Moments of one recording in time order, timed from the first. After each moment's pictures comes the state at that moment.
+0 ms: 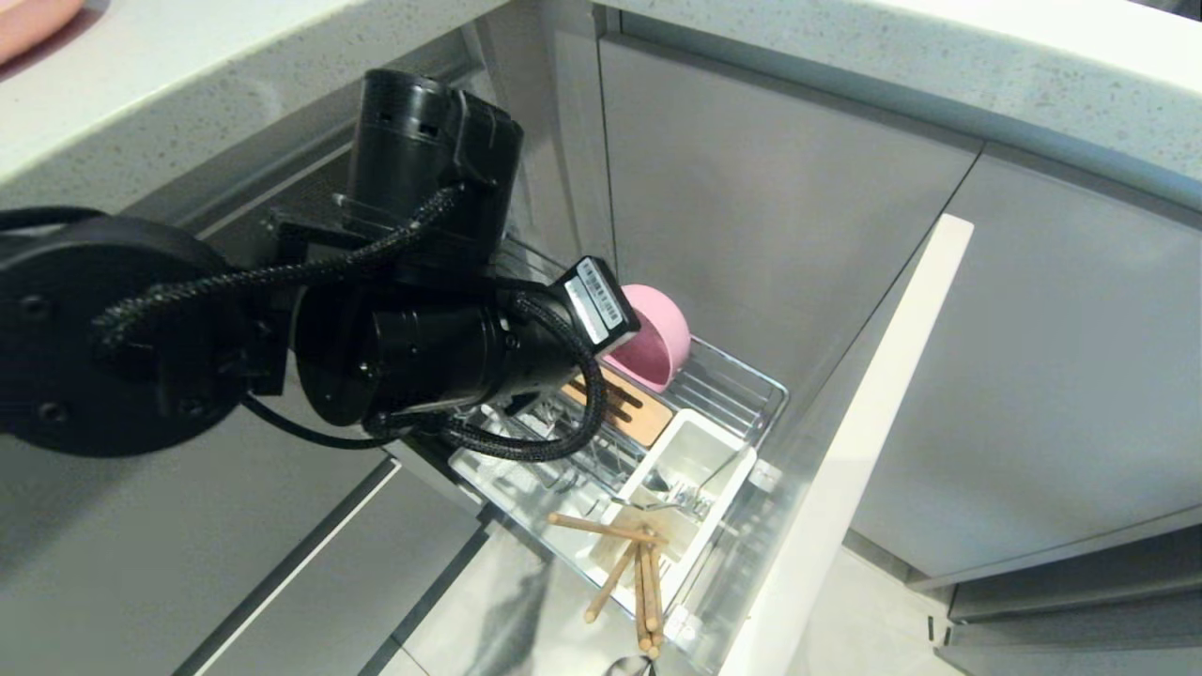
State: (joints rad) left arm -0.86 1.66 -1.34 0.09 0.29 -0.84; right arm 0.01 0.00 0.00 0.00 0.00 0.03
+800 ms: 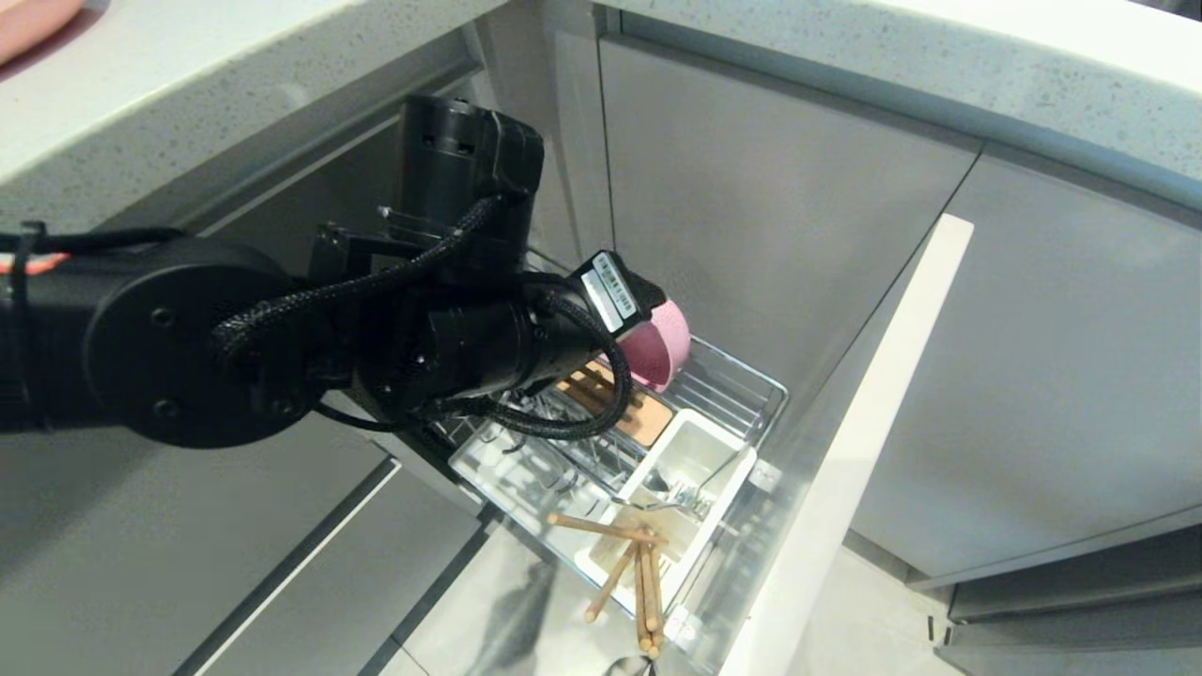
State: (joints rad) left arm -0.83 1.72 -1.35 -0.02 0.29 -0.78; right arm 0.01 0.00 0.00 0.00 0.00 0.03
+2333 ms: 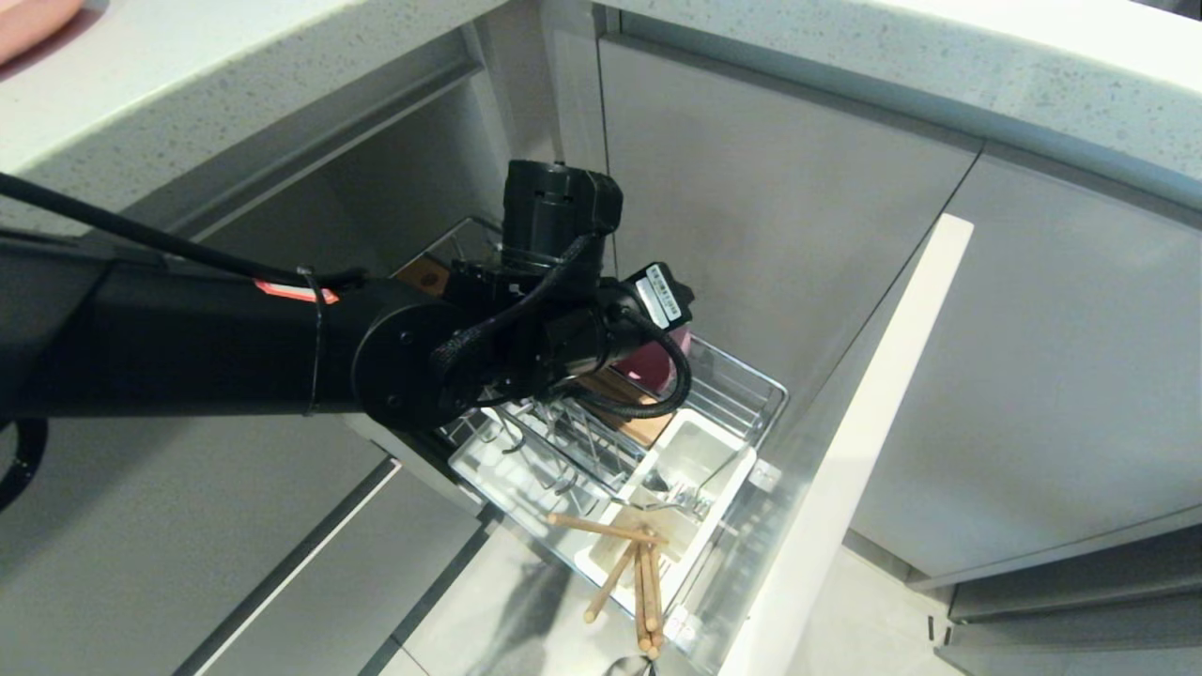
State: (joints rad) left arm -0.79 1.92 -1.45 -0.18 0.27 -0.66; right arm 0.01 0.00 0.00 0.00 0.00 0.03
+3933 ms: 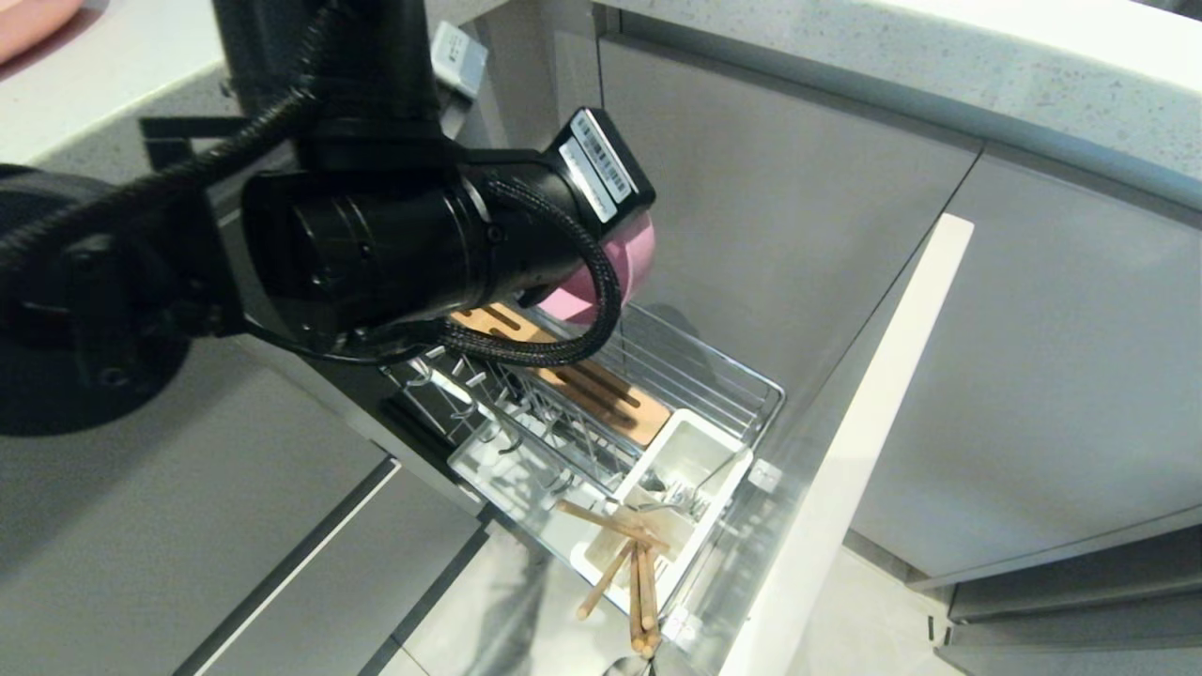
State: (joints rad) left arm -0.90 1.62 -1.39 -0.16 0.30 -0.65; right arm 0.01 0.00 0.00 0.00 0.00 0.03
